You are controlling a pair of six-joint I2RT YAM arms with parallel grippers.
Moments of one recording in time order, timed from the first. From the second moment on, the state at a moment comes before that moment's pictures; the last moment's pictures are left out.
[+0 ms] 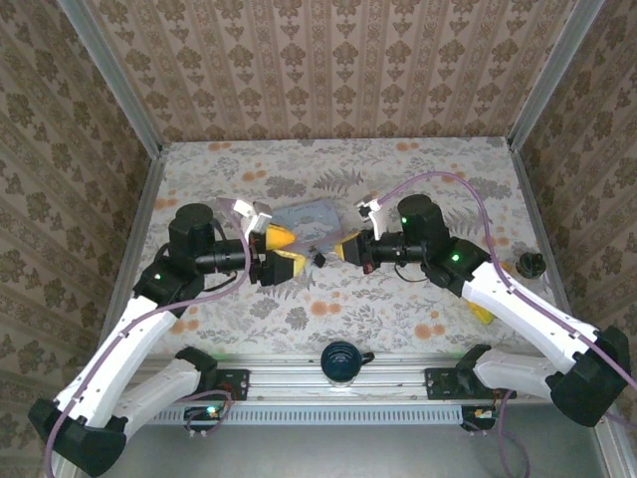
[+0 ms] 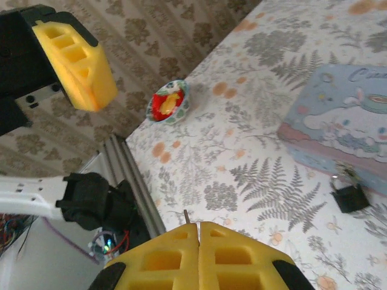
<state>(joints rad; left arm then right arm) -0.53 0.85 0.90 -0.35 0.83 -0.21 0.62 1.12 0.94 -0.26 -0.52 0.36</state>
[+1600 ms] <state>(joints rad) -0.53 0.97 0.53 0.40 0.62 -0.77 0.56 1.05 0.64 0.19 -0.40 0.73</state>
